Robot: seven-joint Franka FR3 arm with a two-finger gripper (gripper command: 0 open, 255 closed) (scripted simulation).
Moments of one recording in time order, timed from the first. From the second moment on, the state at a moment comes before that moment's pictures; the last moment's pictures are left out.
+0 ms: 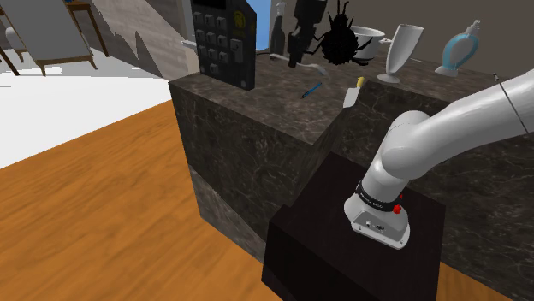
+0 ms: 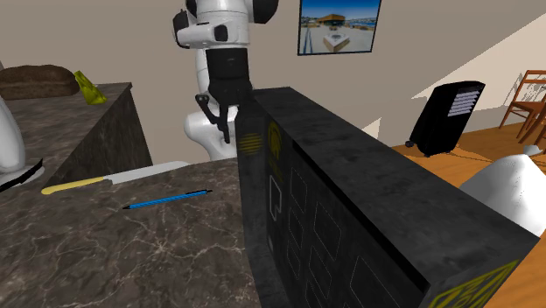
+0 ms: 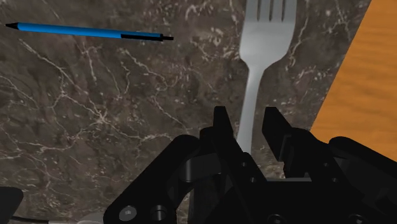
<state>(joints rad) 0.06 -0.69 -0.01 -2.28 -0.01 1.73 -0.06</state>
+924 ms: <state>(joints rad) 0.06 -0.63 -0.01 -2.04 -0.01 1.56 -0.05</state>
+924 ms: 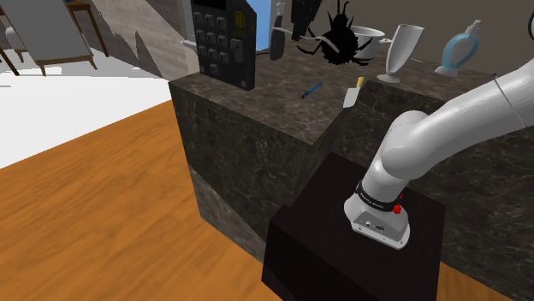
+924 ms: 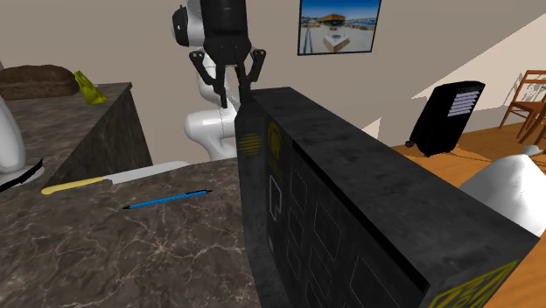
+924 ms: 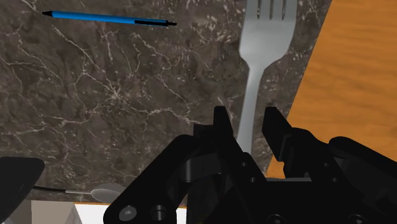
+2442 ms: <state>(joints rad) 0.04 -0.60 -0.09 -1.76 -0.04 1.30 -0.16</state>
